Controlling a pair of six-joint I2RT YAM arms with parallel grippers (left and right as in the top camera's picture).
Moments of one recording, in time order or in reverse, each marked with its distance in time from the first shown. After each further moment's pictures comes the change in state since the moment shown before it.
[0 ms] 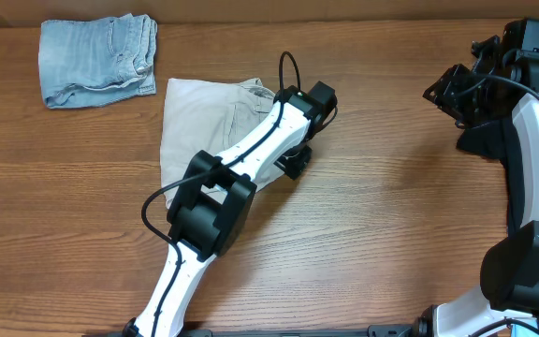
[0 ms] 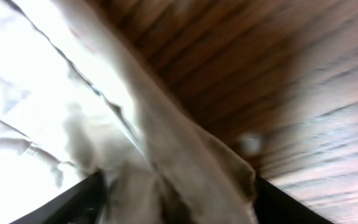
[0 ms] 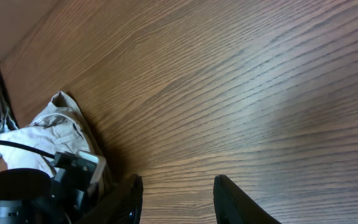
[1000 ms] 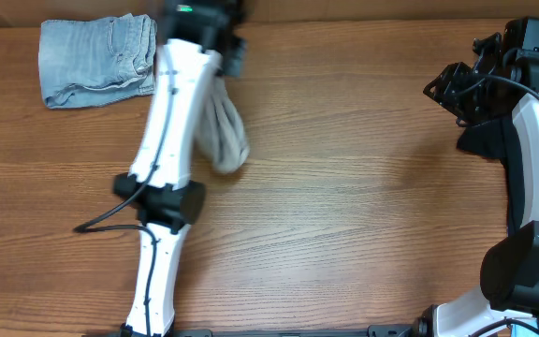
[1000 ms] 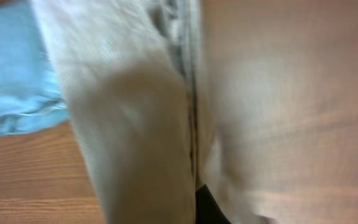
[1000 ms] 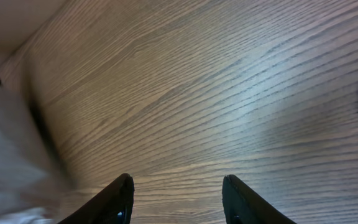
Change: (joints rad) left arm 0.328 0.055 1.034 -0.483 0.000 -0.083; right arm 0.000 0.000 0.000 0.024 0.014 -0.002
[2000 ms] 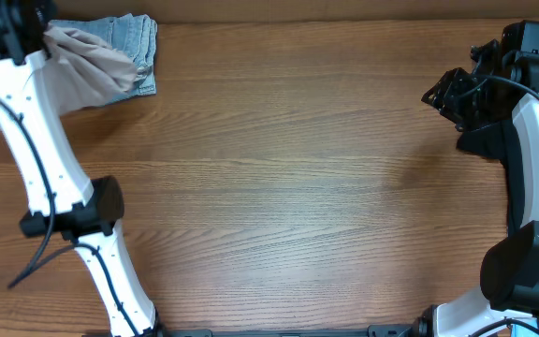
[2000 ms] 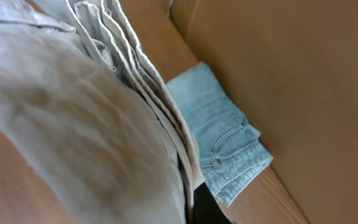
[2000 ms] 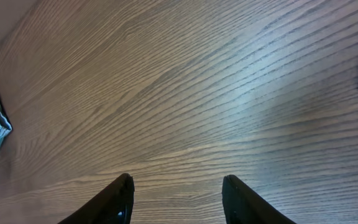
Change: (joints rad) left arm 0.489 -0.087 0.114 0.114 -0.140 -0.642; right arm 0.000 0.000 0.000 -0.063 0.000 -0.001
